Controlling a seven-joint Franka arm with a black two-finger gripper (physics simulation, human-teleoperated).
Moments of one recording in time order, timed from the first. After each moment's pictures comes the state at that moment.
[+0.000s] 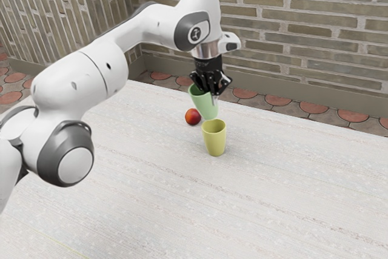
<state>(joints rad) -0.21 0.89 0.00 -0.69 -0.01 1.61 -0.13</state>
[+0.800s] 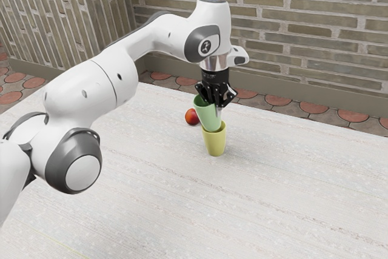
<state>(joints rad) -0.24 0.94 -0.01 -0.67 0.03 1.58 -0.18</state>
